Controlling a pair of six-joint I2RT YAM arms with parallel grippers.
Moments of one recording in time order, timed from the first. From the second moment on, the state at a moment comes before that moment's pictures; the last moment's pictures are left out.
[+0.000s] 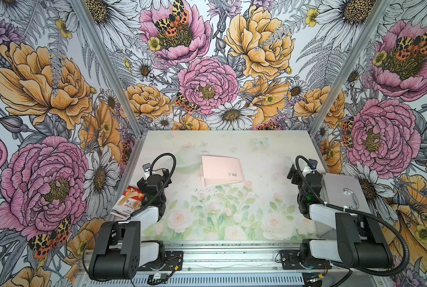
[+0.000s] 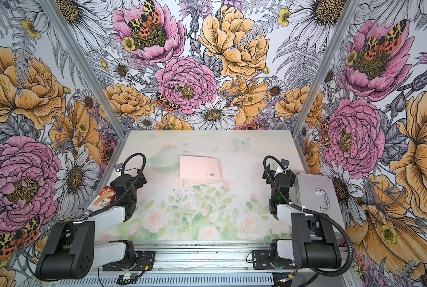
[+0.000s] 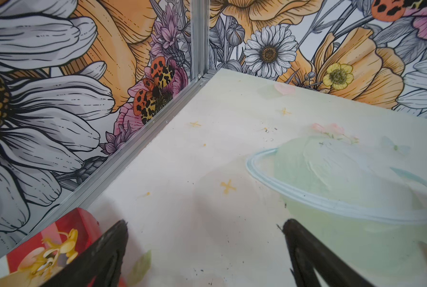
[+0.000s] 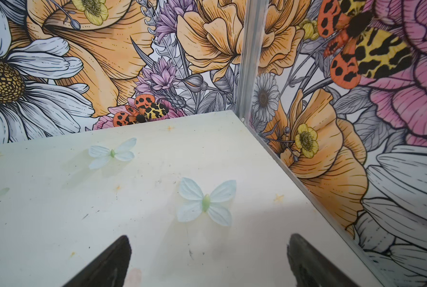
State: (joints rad) left arm 0.00 1.26 0.32 0.58 -0.42 -0.19; right arm -0.07 1.35 0.32 0.78 0.21 0.08
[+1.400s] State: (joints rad) left arm -0.02 1.55 0.37 0.94 -0.23 -0.08; right arm -0.04 1.52 0.37 0.85 0.07 0.04
